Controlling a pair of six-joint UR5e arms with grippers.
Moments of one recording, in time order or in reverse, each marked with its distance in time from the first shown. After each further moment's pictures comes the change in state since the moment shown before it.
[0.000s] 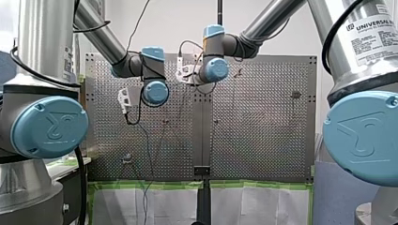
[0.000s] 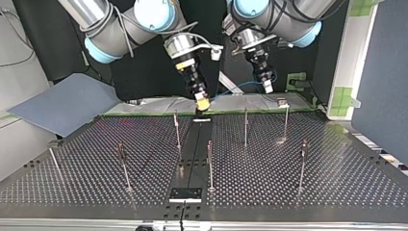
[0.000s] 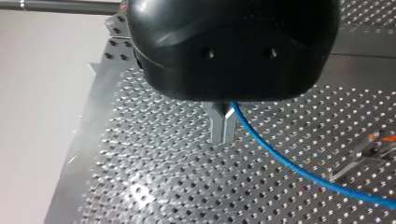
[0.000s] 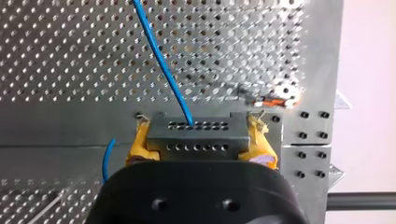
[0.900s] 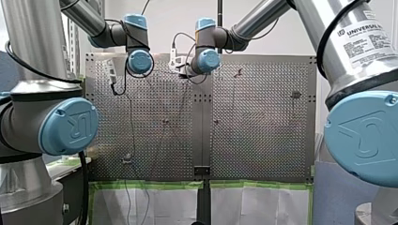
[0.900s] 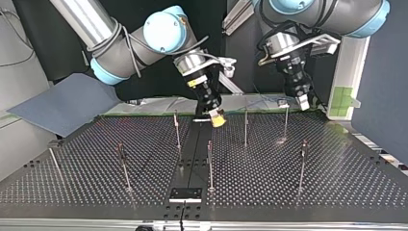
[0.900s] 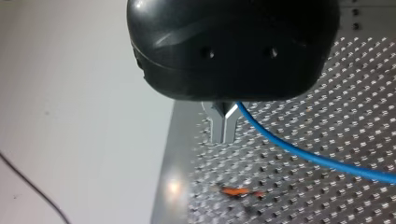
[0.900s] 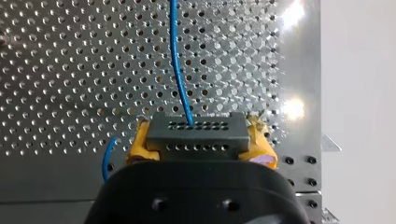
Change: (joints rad) left arm 0.189 0.235 0.094 -0.234 0.167 0.018; right arm 0.013 0.095 -0.238 0.148 -0.056 0.044
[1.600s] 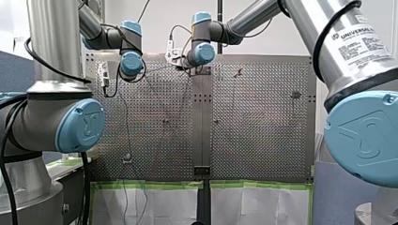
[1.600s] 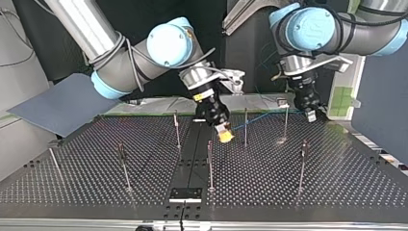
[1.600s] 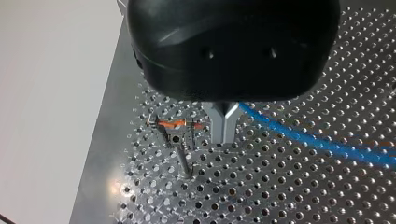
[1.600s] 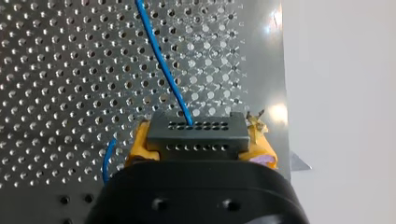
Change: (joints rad) left arm 0.158 -0.086 0.074 -0.172 0.177 0.000; right arm 0.006 0.060 -0.175 0.071 -0.011 0.022
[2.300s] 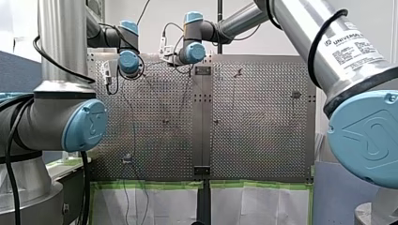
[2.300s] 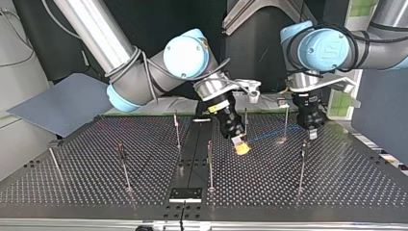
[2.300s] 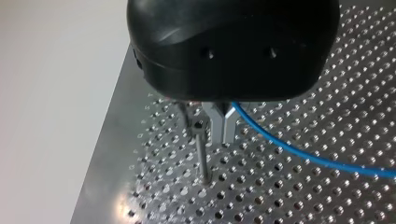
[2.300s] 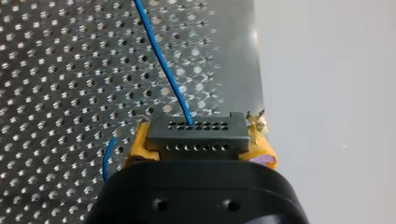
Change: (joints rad) left arm 0.082 -0.048 0.085 -0.017 0.166 -0.036; right arm 0.030 0.100 -0.188 0.033 -0.005 0.030
